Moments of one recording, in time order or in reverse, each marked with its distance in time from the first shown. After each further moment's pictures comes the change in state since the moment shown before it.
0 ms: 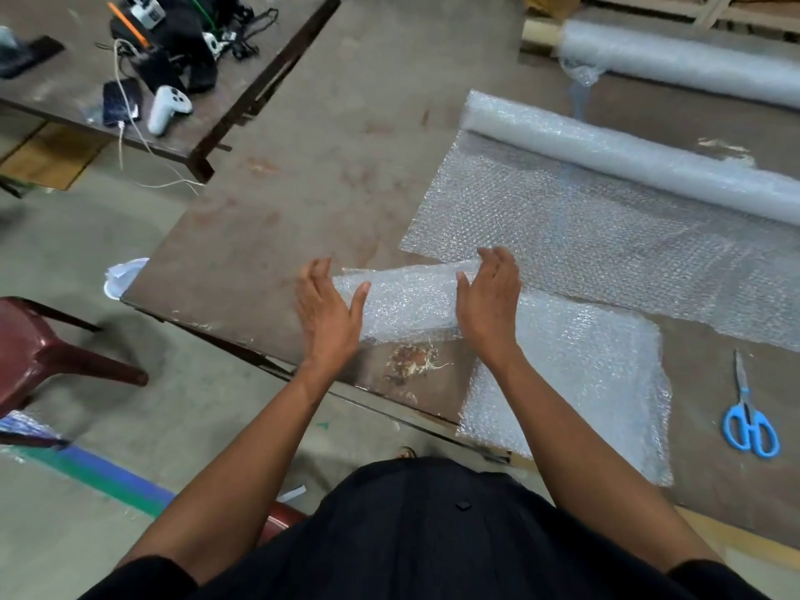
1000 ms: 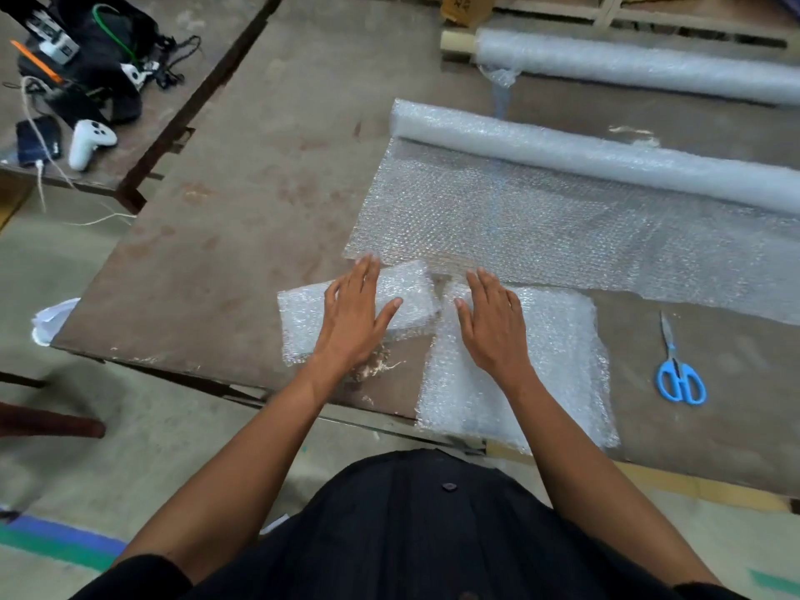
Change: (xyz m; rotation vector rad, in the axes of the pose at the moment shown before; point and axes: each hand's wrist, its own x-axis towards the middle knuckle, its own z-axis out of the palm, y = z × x) left_hand -0.008 0.077 0.043 0.173 -0.388 0.442; right_hand -0.038 0.103 -0.046 -0.234 -0.062 -0.109
